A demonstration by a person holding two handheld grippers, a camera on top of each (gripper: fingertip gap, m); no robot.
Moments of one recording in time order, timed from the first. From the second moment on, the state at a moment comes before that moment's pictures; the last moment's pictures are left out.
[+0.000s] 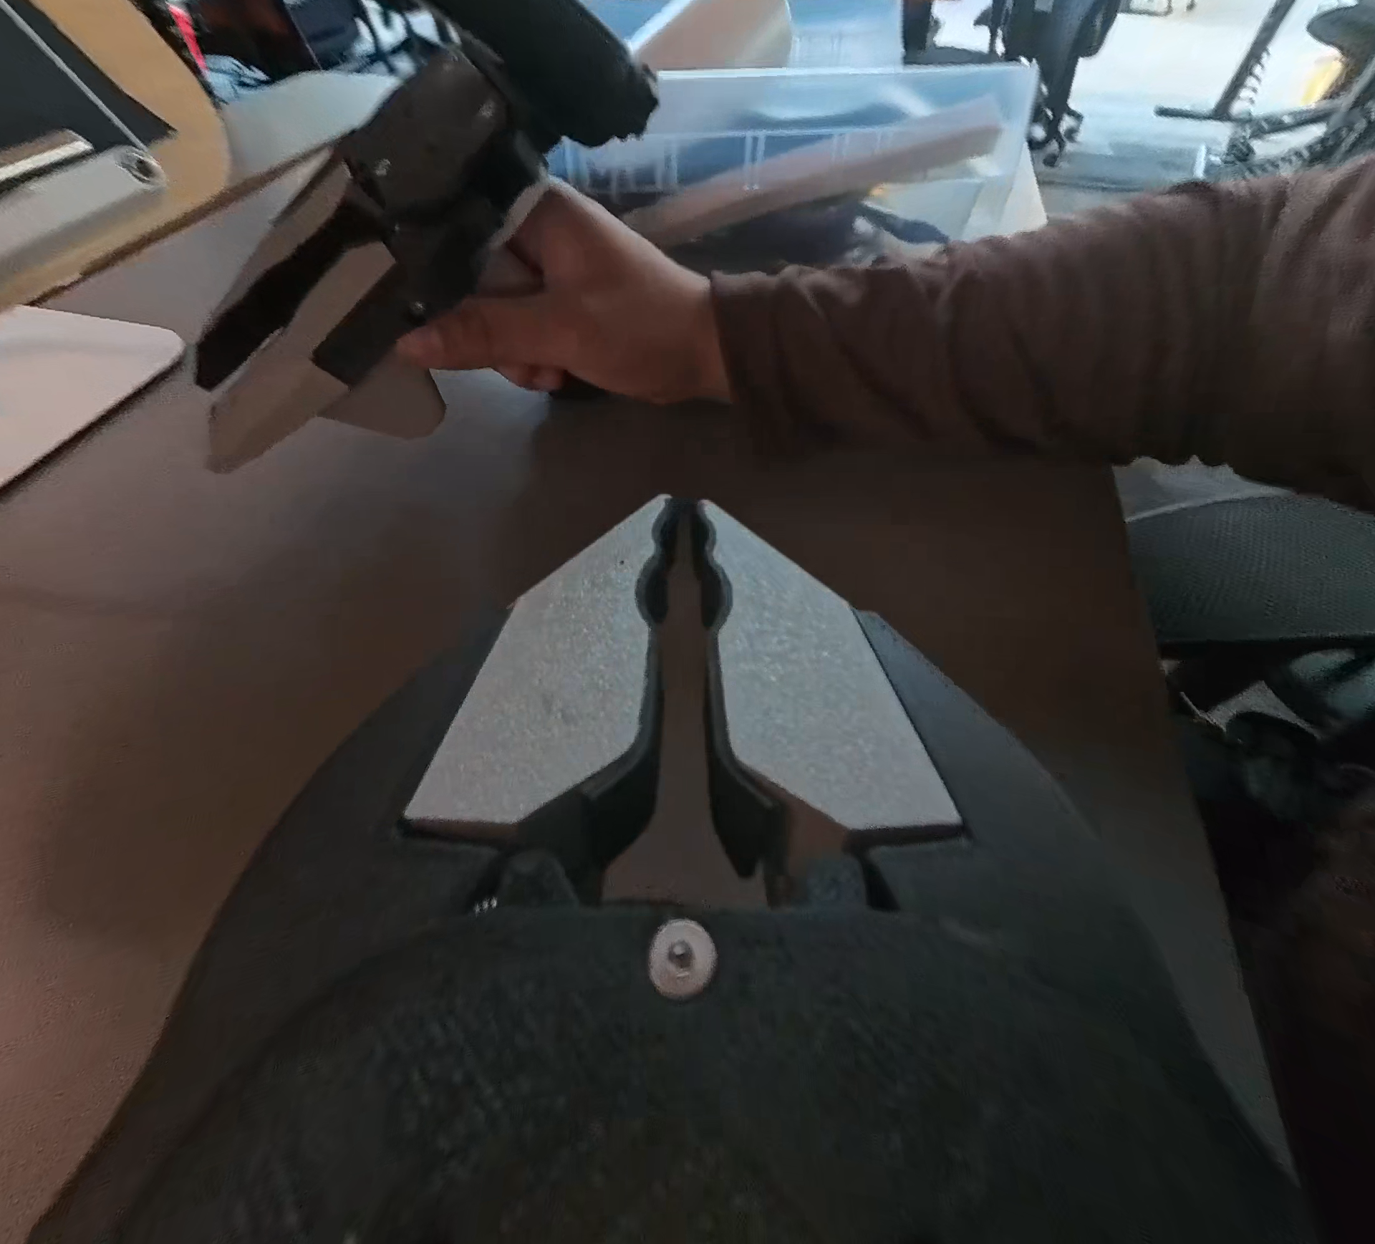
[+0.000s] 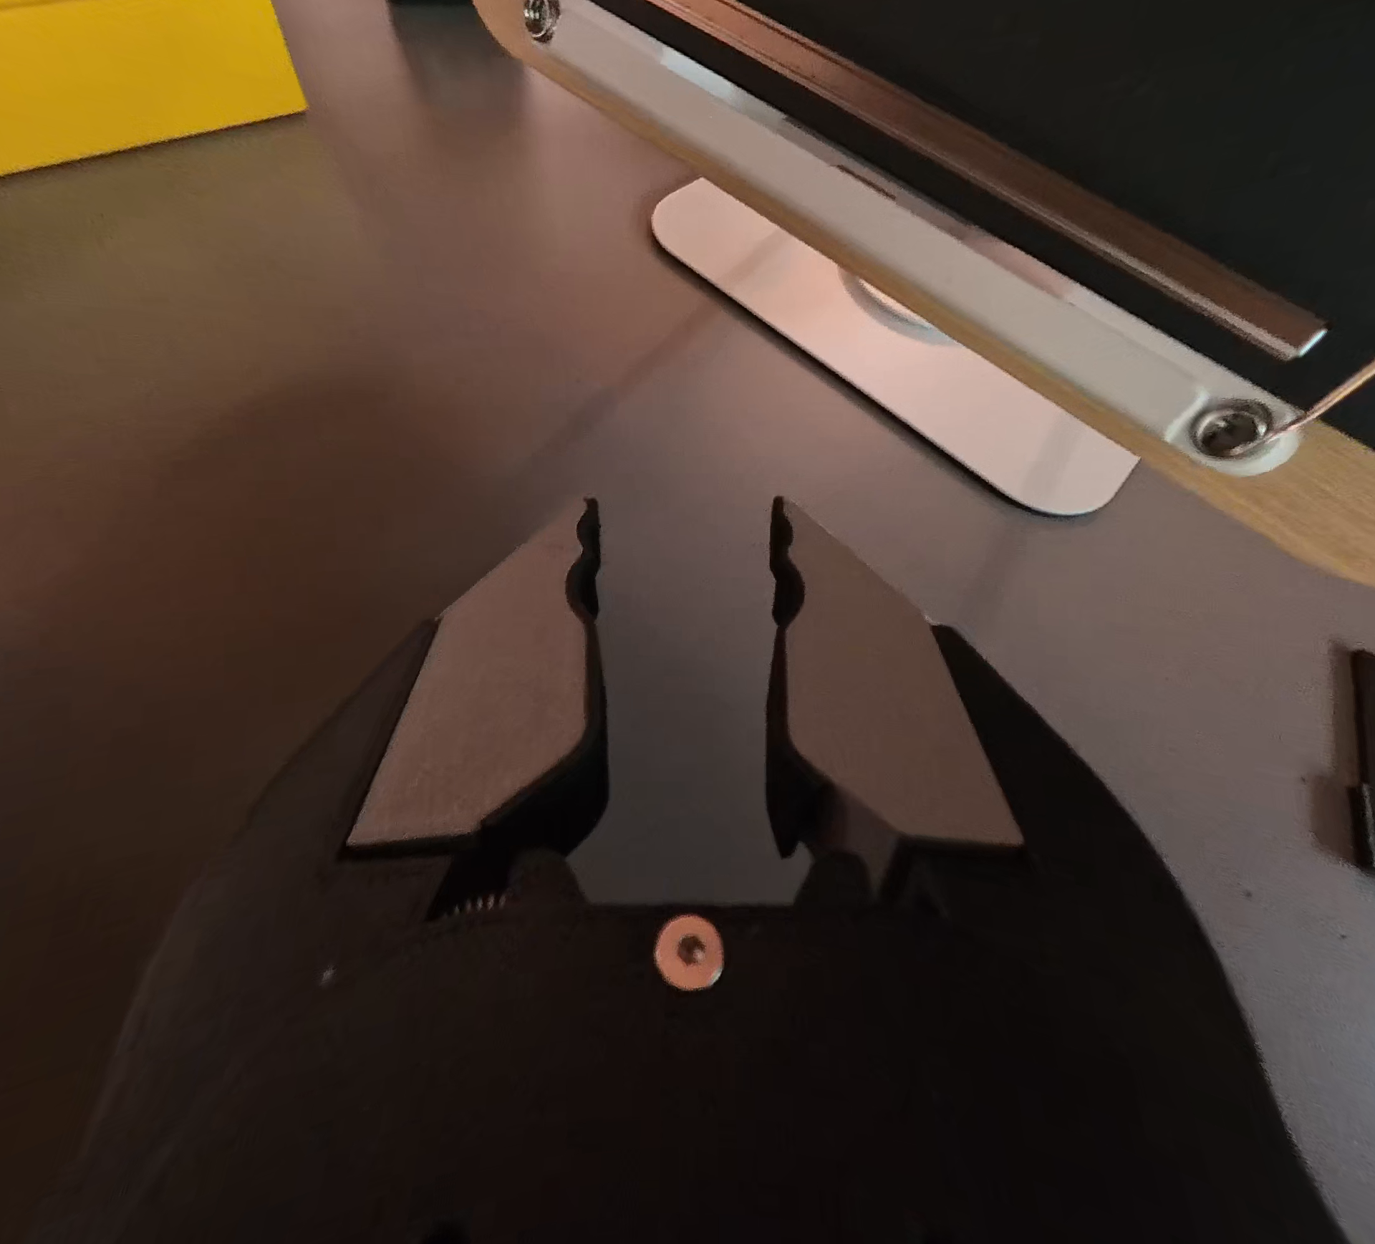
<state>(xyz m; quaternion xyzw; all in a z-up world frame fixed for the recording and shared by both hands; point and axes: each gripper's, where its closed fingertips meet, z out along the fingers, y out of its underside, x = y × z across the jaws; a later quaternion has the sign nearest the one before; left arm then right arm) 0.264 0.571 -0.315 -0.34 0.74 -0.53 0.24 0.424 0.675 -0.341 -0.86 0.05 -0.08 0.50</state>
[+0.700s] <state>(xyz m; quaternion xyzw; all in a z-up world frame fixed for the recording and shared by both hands) 0.266 0.595 -0.337 -0.45 0.74 -0.48 0.15 0.415 0.672 -0.323 -0.83 0.09 -0.03 0.55</state>
